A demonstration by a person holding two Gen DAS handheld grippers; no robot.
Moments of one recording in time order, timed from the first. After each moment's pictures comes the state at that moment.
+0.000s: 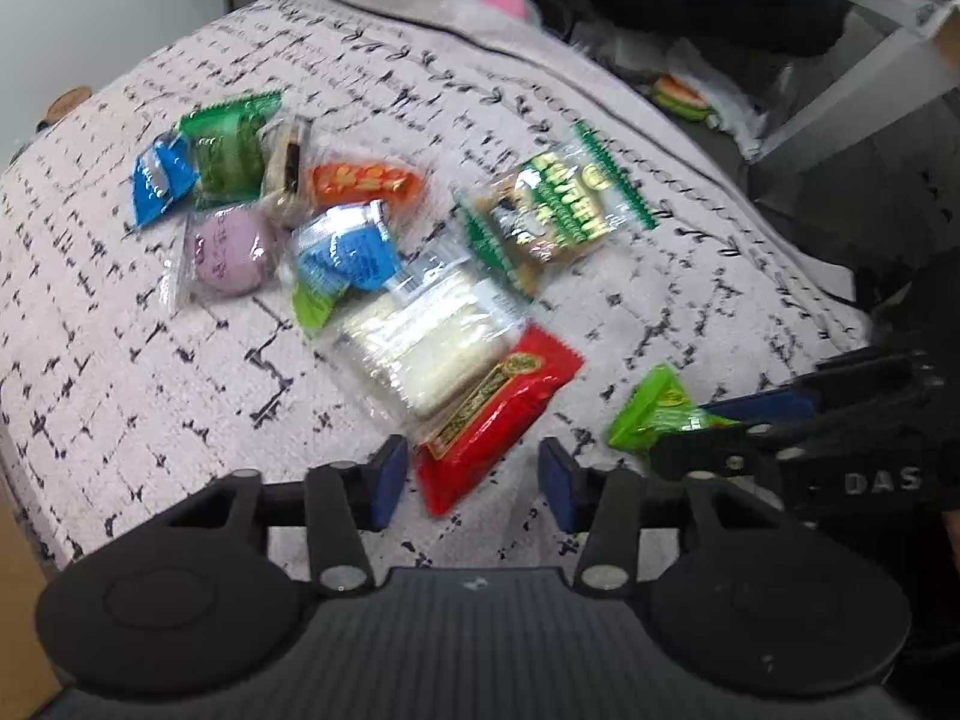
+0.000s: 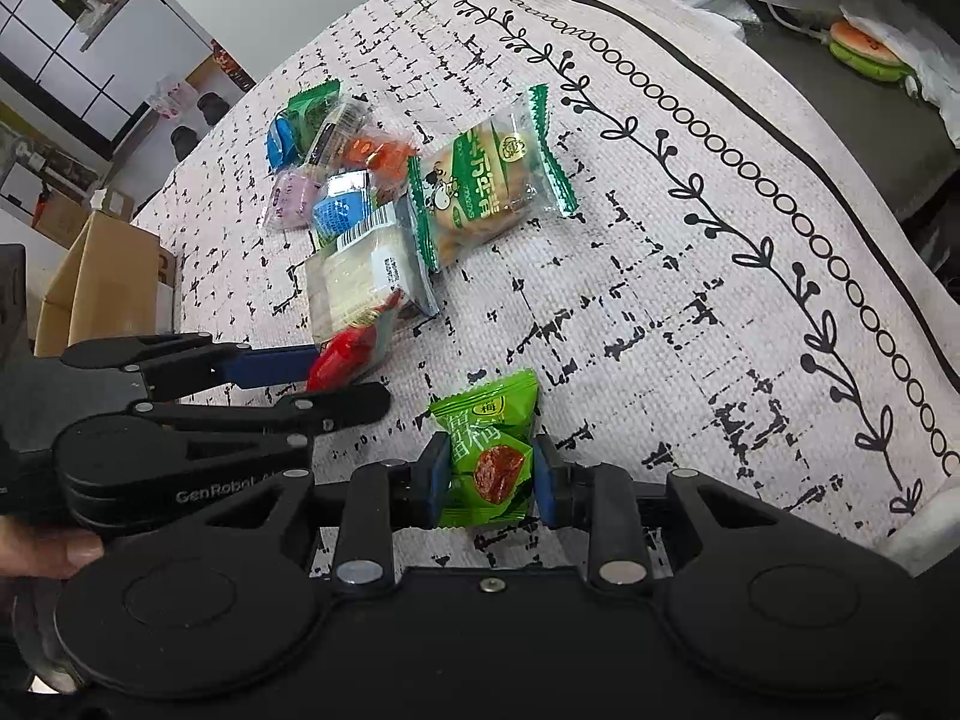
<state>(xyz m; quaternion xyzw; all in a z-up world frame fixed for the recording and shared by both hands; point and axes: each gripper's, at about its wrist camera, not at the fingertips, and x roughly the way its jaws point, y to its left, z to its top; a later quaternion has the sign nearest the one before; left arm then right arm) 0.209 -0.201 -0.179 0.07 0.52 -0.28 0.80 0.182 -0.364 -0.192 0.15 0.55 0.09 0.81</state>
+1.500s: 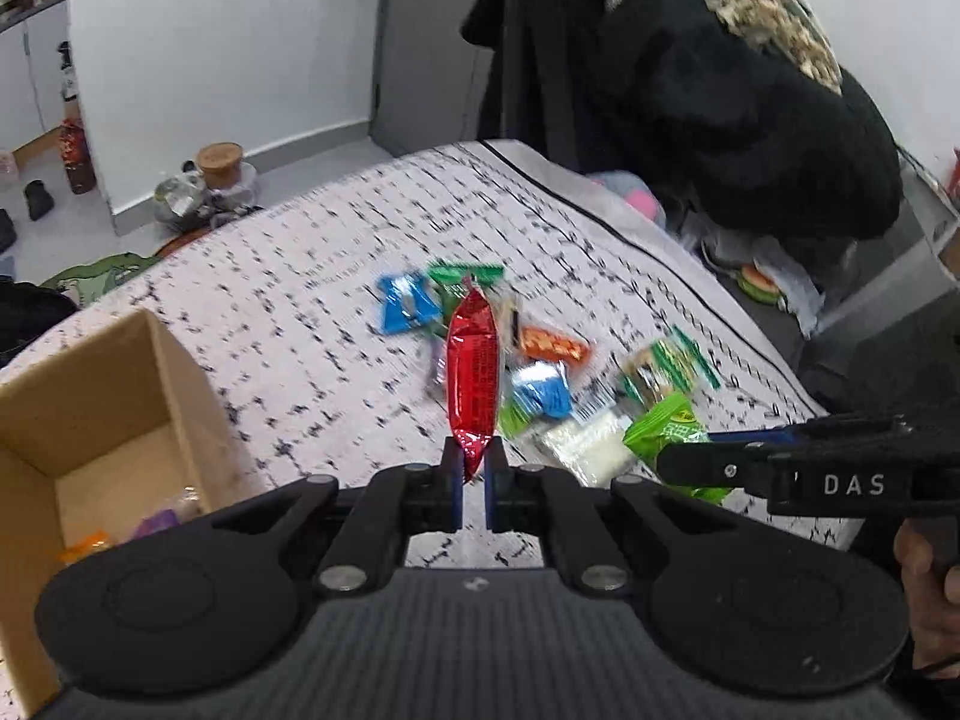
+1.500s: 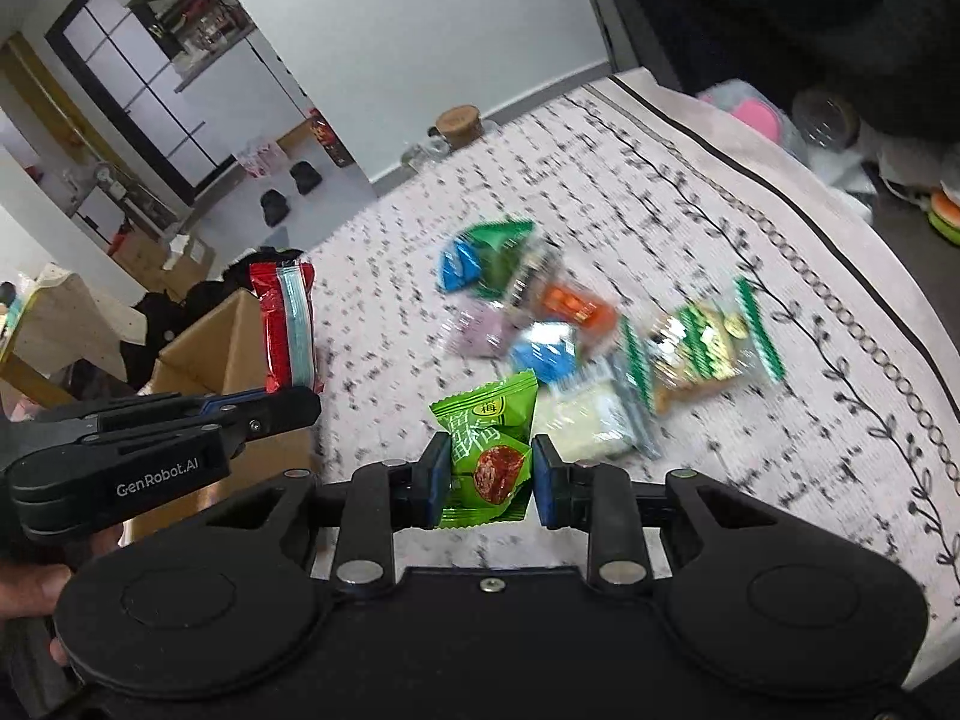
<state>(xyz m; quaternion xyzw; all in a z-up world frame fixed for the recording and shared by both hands) 0.191 -0.105 -0.082 0.00 0.43 -0.18 0.88 0.199 -0.297 -0.124 0.15 0.45 0.15 0.87</state>
